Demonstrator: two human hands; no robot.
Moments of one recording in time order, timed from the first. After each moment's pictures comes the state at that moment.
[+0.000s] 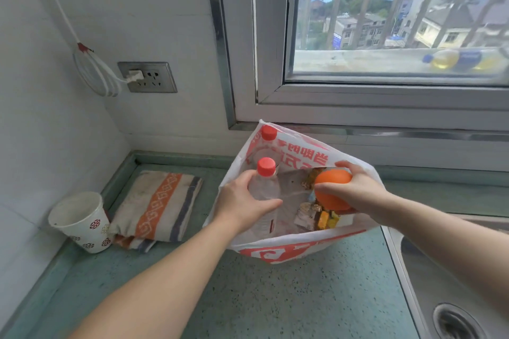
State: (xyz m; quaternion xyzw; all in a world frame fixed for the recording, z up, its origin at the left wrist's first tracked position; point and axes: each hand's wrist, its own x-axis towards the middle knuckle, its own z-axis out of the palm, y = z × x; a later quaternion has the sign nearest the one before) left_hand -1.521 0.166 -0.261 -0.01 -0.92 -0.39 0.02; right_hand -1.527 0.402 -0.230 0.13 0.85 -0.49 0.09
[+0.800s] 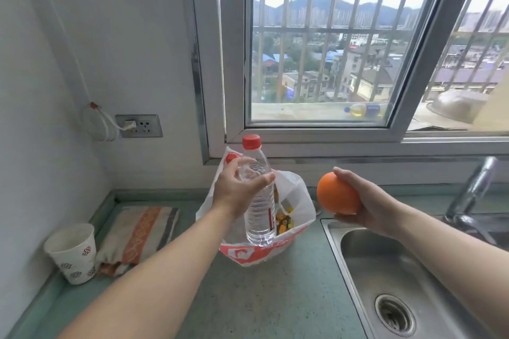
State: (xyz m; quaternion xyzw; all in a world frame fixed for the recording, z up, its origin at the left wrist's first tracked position) left_hand -1.463 0.193 -0.164 -0.07 -0.77 -0.63 0.05; right_hand -1.404 0.438 -0.135 0.21 0.66 -0.71 0.08
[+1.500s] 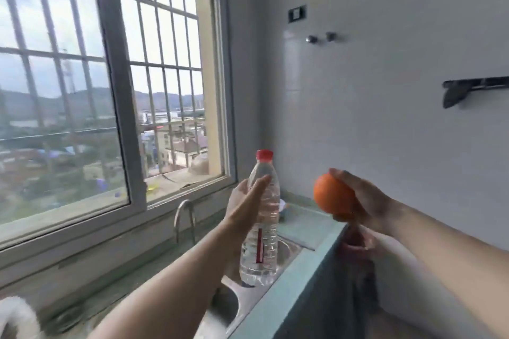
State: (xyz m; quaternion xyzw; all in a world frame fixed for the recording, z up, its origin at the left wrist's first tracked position) left_hand -1.107 0.566 0.008 -0.41 -0.60 -0.66 -0.20; right_hand -0.913 0.689 0.032 0.32 0.62 -0.64 -0.33
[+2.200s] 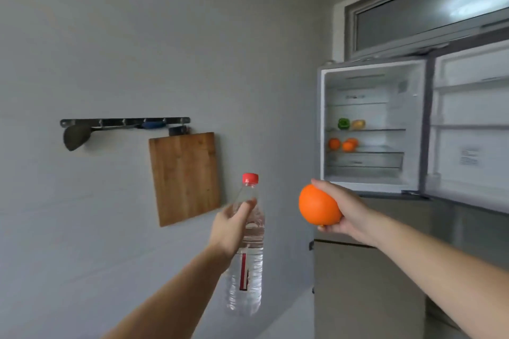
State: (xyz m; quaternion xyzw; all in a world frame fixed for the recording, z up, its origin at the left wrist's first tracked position) left_hand -0.638 0.797 0.018 -0.66 -0.23 -0.39 -0.61; right_hand -0.474 0.644 0.058 0.63 0.27 -0.28 -0.67
